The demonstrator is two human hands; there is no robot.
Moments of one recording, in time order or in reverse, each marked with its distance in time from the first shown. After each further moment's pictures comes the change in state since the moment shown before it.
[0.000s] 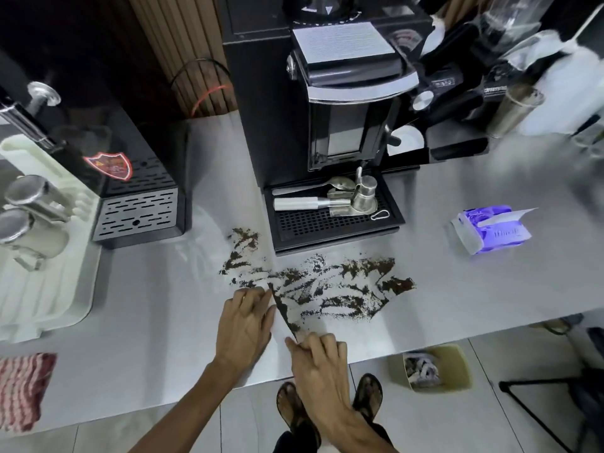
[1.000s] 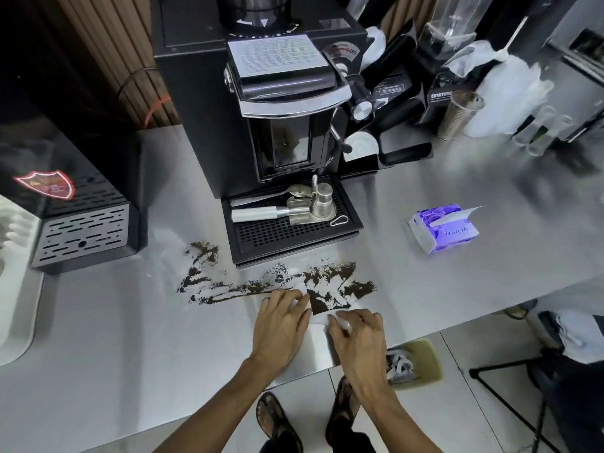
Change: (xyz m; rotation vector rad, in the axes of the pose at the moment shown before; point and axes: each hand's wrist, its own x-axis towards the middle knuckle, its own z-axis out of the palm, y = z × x) left_hand 0.046 0.112 0.025 -0.184 0.001 0.147; right_hand 0.025 0.112 -0.052 0.119 0.079 0.518
